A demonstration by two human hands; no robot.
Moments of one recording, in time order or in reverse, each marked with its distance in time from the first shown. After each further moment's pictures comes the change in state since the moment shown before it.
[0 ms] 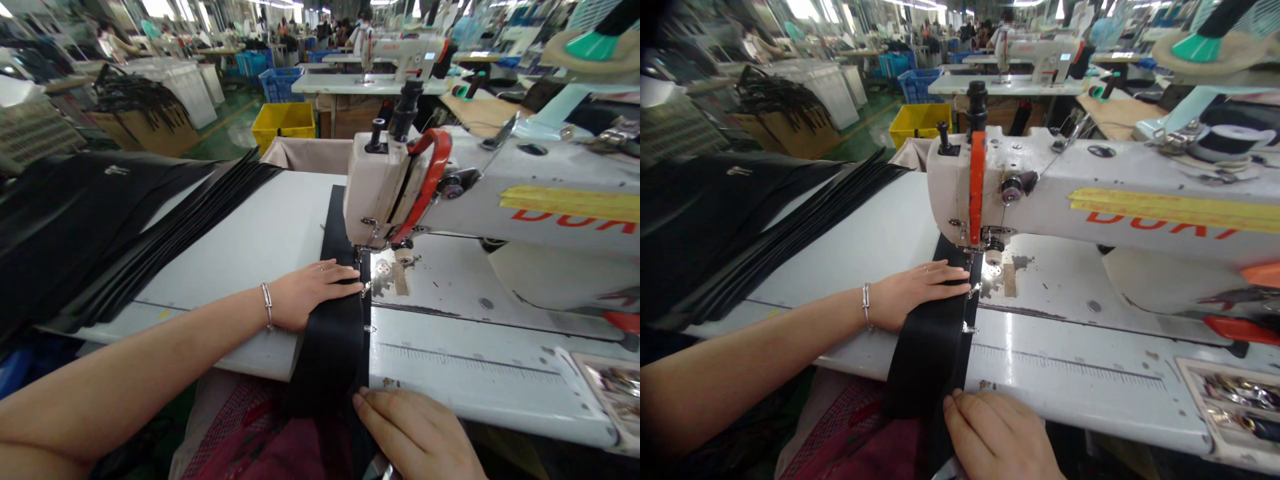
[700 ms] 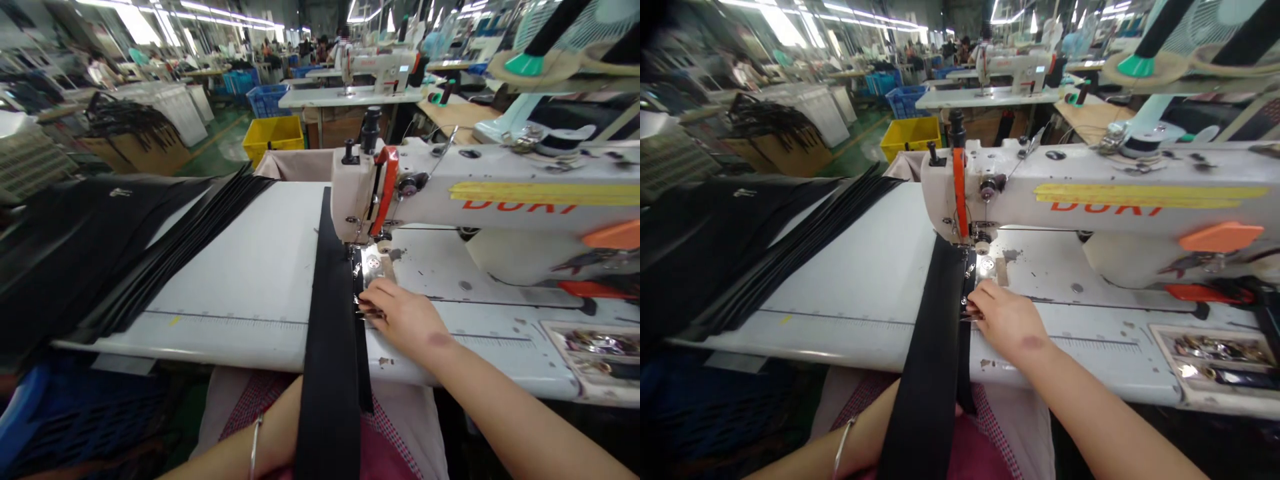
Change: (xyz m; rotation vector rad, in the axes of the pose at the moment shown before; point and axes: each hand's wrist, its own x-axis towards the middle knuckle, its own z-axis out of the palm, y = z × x) left_hand -0.048 0.137 0.109 -1.538 0.174 -0.650; right_hand 0.063 0.065 -0.007 -0.227 -0.311 0.310
